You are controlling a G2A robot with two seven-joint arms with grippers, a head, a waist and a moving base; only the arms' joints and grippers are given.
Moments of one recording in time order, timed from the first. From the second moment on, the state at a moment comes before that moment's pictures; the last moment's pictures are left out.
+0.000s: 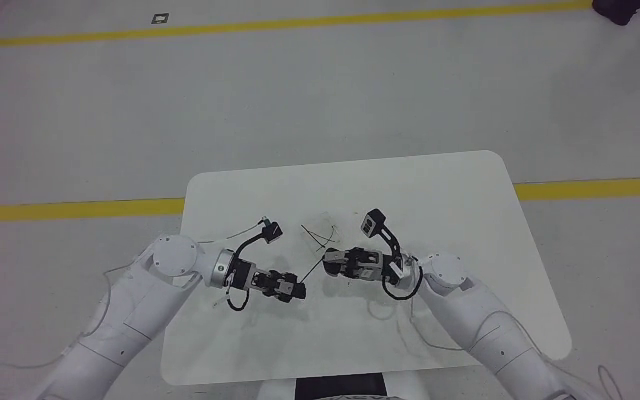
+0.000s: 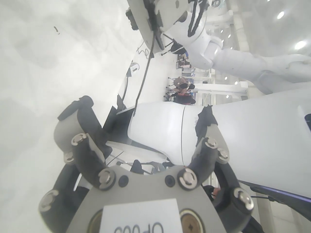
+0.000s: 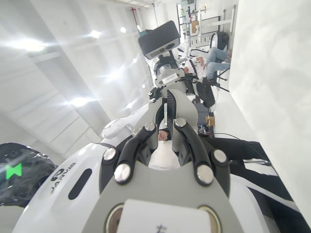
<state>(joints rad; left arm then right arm) 1.18 -0.88 -0.96 -1.50 -0.42 -0.34 -1.31 -1.30 -1.21 0.98 -1.29 0.68 -0.25 1.05</state>
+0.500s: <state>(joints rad) 1.23 -0.89 -1.01 -1.49 -0.48 -0.34 -1.25 -1.33 -1.22 0.98 -1.25 0.76 -0.30 1.01</state>
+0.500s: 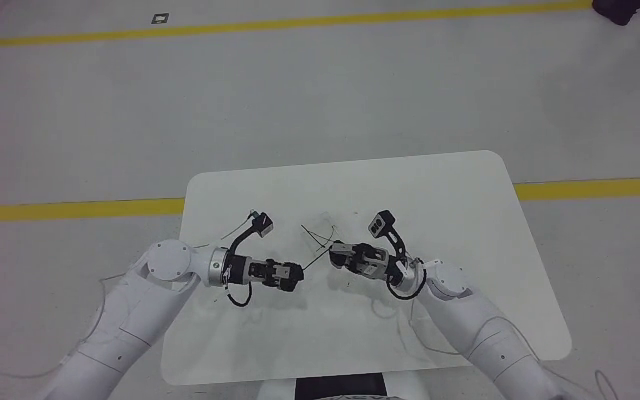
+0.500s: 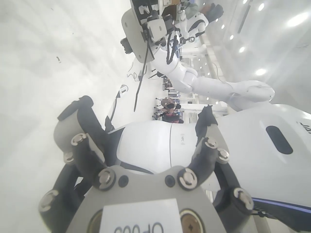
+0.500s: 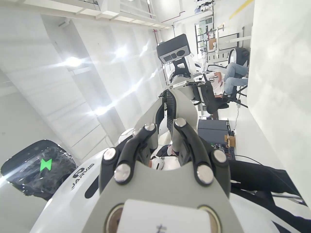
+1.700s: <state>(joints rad) 1.28 -0.95 -1.00 -1.41 -0.63 -0.34 -1.11 -1.43 -1.27 0.95 -1.34 0.75 -0.34 0.75</state>
